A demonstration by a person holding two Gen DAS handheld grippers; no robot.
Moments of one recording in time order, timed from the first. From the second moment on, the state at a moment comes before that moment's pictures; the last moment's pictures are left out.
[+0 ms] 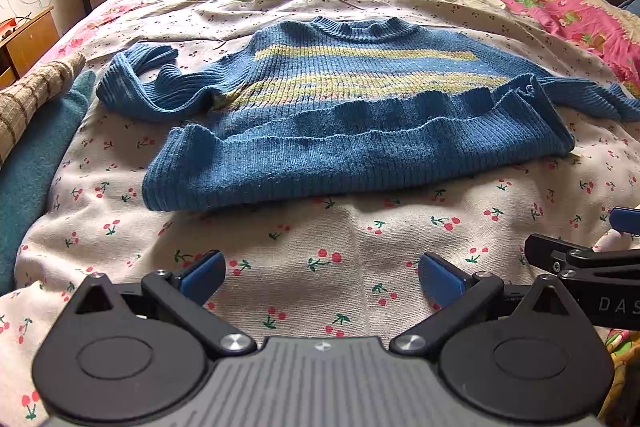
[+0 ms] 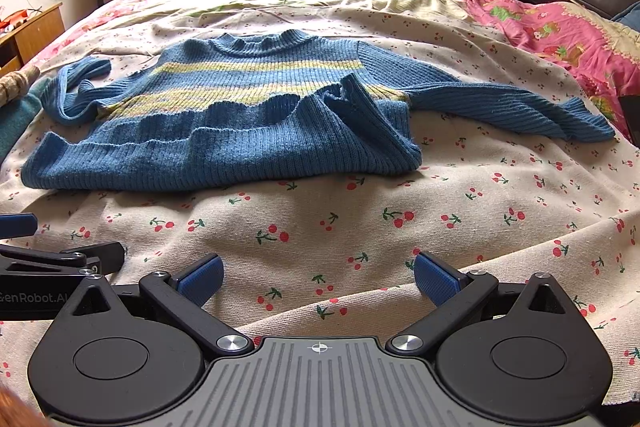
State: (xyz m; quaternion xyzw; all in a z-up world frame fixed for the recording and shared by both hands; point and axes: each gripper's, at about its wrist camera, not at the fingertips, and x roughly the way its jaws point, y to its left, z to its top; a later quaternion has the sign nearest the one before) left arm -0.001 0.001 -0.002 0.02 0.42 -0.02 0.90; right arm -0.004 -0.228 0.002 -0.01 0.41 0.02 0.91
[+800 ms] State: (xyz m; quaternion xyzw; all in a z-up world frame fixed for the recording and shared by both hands) left arm -0.001 0.000 -0.001 0.03 0.43 -0.02 0.90; right arm -0.004 -0.228 0.001 -0.01 0.41 0.02 0.91
